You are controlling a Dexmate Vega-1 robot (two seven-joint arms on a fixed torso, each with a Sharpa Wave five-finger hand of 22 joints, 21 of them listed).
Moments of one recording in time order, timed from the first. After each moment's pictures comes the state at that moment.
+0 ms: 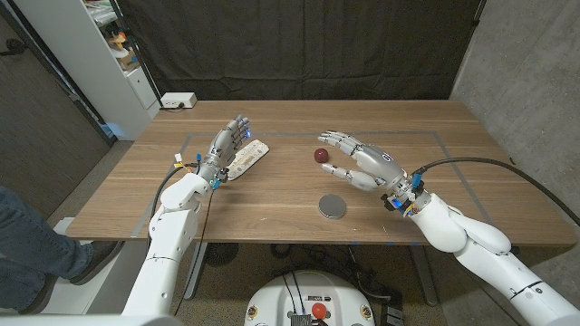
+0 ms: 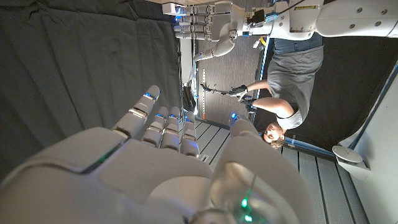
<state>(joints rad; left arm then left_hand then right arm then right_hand) 1.08 0.13 -0.14 -1.62 -0.23 -0.03 -0.41 0.30 0.04 0.32 0.00 0.19 0.03 0.10 0.19 0.17 0.00 0.07 0.21 0.20 -0.06 0.09 0.18 0.18 -0.05 0.06 0.20 0.18 -1.29 -0.63 -0.15 -1.88 -0.71 0.69 -0.29 0.39 0.09 0.35 -0.10 0.20 0.22 0.01 0.20 0.19 0.18 0.03 0.21 0.20 0.11 -0.01 0.20 0.21 0.33 0.00 0.19 0.17</state>
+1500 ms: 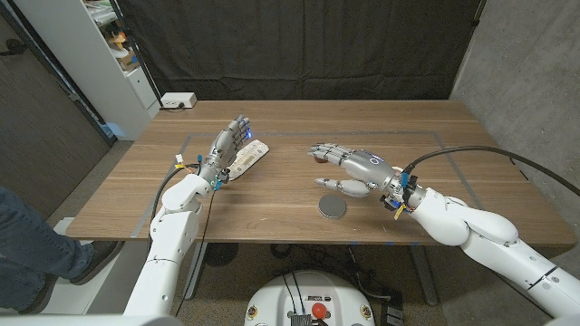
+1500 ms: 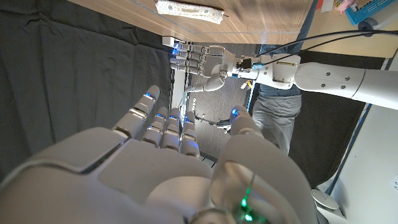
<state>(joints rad) 1.09 0.13 -0.13 -1.63 -0.23 -0.03 -0.40 0.29 0.05 0.32 -0.01 0.19 0.03 0.09 0.19 0.17 0.00 0.07 0.21 0.20 -0.06 0.09 0.18 0.18 -0.06 0.07 0.20 0.18 -1.26 -0.81 -0.23 -1.98 -0.73 0.55 -0.20 0.48 0.08 0.40 -0.16 0.20 0.22 0.01 0.20 0.19 0.17 0.02 0.20 0.20 0.10 0.00 0.20 0.20 0.31 0.03 0.19 0.17</state>
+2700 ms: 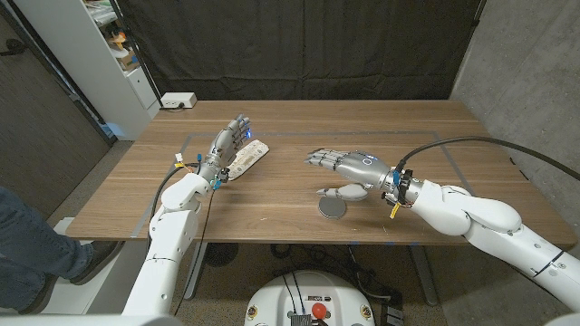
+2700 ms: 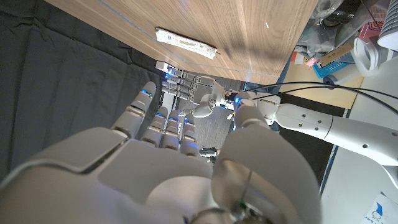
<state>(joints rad) 1.09 0.14 -0.13 -1.64 -0.22 -0.02 -0.40 0.29 0.05 0.32 -0.01 0.19 0.03 0.10 0.19 0.17 0.00 0.07 0.21 0.20 -0.07 0.10 0.18 0.18 -0.07 0.08 0.20 0.18 -1.20 -0.89 -0.27 -2.02 -0.79 0.49 -0.10 0.58 0.00 0.41 -0.18 0.21 0.17 -0.01 0.20 0.19 0.13 0.04 0.19 0.20 0.10 0.00 0.20 0.20 0.35 0.11 0.19 0.17</state>
